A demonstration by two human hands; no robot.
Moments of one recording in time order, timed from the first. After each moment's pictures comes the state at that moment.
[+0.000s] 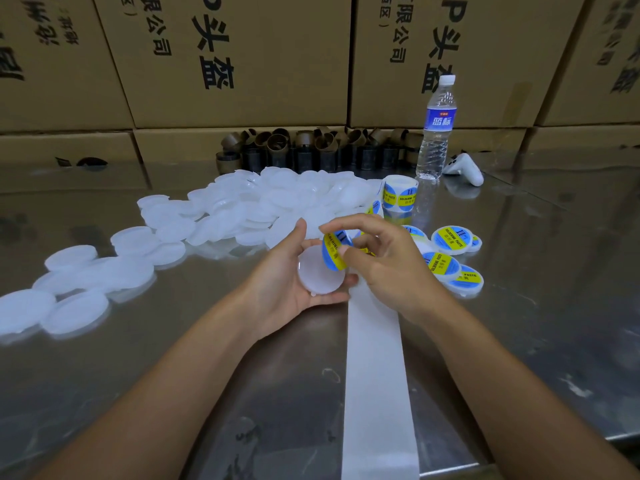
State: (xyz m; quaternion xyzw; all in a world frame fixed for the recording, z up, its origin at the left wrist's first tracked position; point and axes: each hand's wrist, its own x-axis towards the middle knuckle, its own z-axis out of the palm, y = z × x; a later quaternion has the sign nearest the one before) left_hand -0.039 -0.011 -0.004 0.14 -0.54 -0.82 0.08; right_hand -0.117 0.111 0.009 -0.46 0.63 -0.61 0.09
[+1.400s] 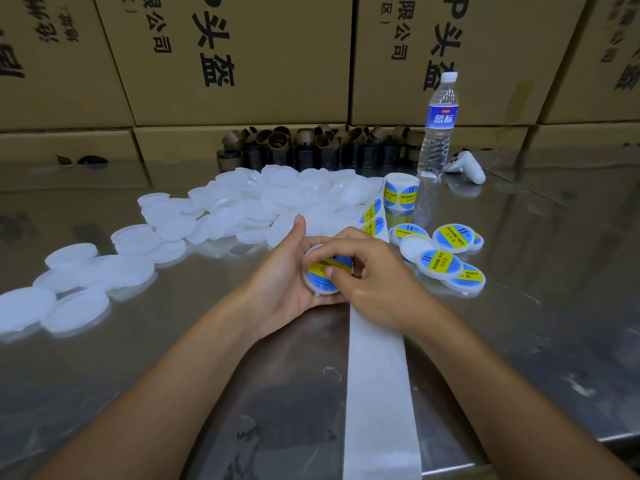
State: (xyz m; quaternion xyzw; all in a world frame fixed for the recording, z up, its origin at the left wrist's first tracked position) left_hand -0.041 -0.010 -0.006 0.10 -0.54 -0.83 0.07; right_hand -0.111 0.108 0.000 -0.51 0.72 -0.47 0.06
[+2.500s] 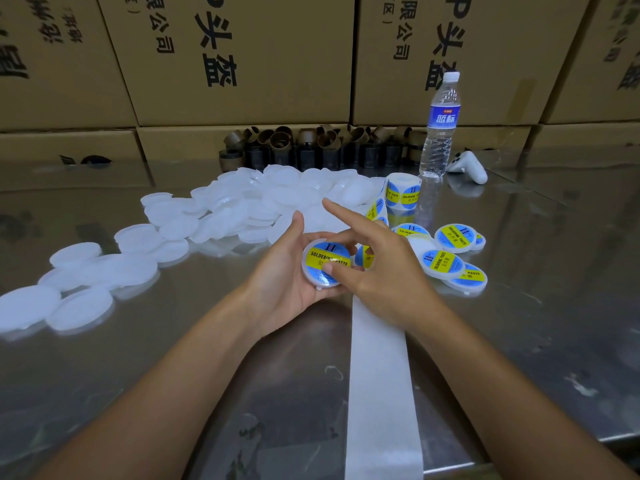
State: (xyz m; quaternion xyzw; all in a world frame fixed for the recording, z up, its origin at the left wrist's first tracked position) left_hand -0.038 -0.009 -0.002 0.10 -0.49 -0.86 0.10; right_hand -0.117 0.109 -0.003 -0.49 0.71 -0.51 0.00
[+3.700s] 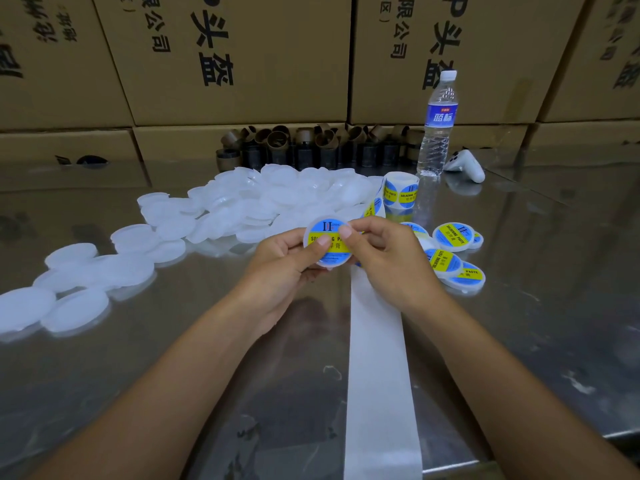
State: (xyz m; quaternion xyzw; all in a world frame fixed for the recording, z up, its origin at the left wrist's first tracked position) left_hand -0.037 -0.012 -0.009 0.08 -0.62 -0.75 0.21; right_hand -0.123 0.106 0.001 -0.37 0.71 -0.59 0.06
